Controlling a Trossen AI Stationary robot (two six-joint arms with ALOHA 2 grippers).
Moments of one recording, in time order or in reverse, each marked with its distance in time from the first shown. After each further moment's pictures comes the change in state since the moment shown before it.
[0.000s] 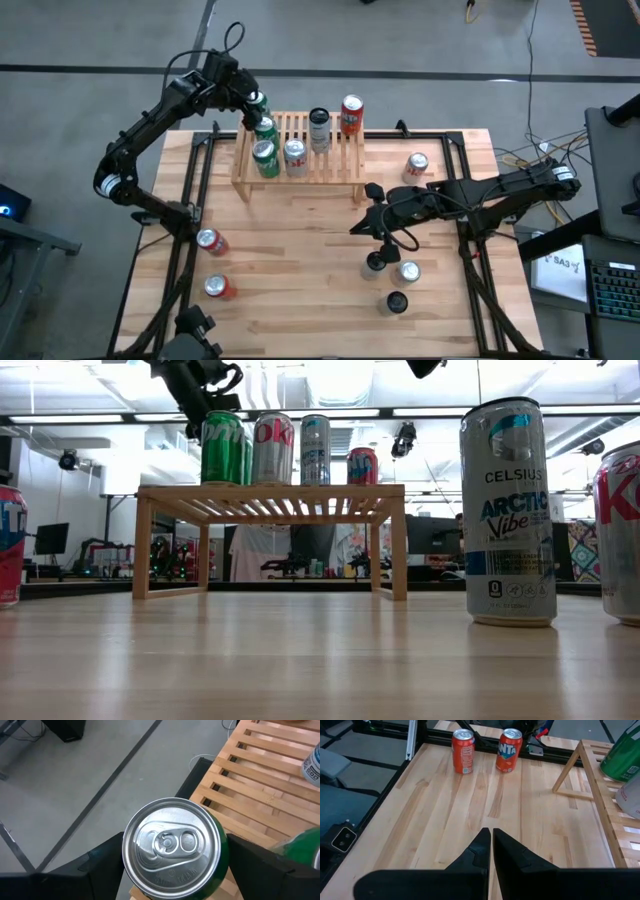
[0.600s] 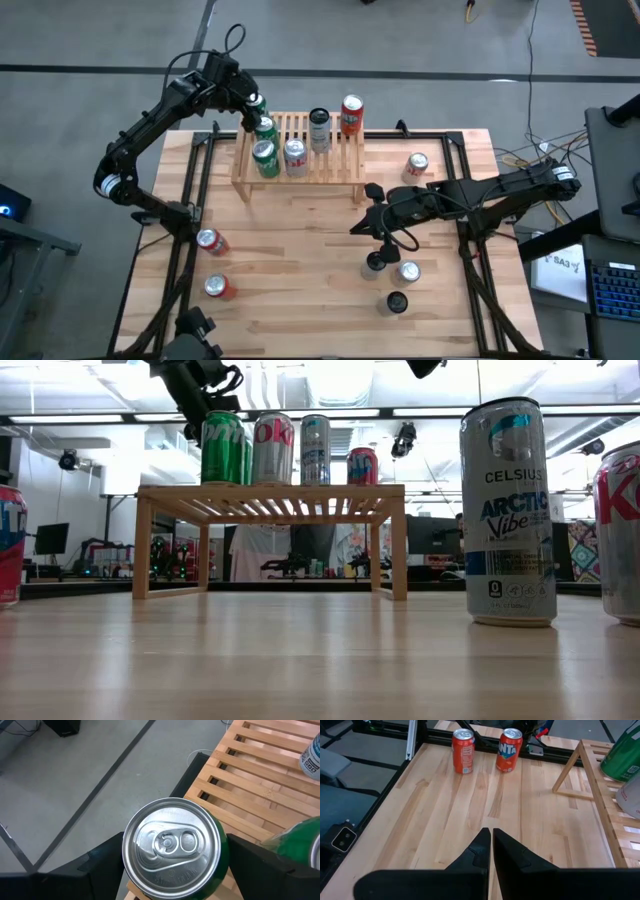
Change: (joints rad) left arm 0.000 0.000 0.000 -0.026 0.001 -0.003; right arm 0.000 0.000 0.000 -0.001 0.000 0.000
